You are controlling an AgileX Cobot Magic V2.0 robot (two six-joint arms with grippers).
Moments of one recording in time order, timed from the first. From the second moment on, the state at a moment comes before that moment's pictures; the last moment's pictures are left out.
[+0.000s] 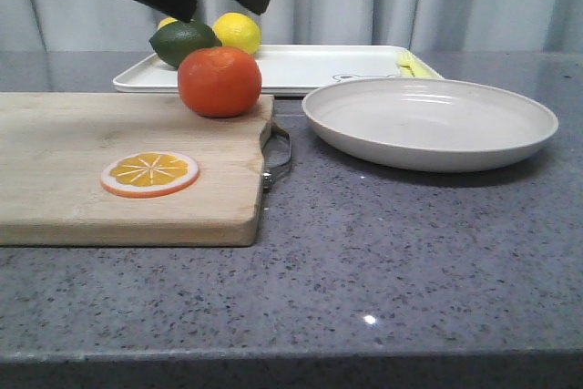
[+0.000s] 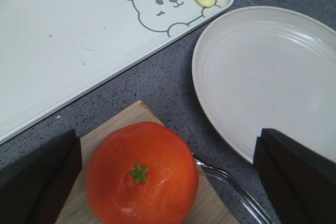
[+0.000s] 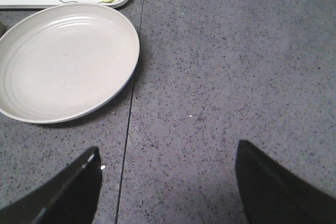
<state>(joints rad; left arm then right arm) -0.41 1.61 -1.27 -0.71 0.56 0.65 0.09 0.51 -0.72 0.05 0.84 0.09</state>
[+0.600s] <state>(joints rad) -0.41 1.67 -1.28 -0.60 0.53 0.65 0.09 0.51 -0.72 0.06 0.84 0.09</state>
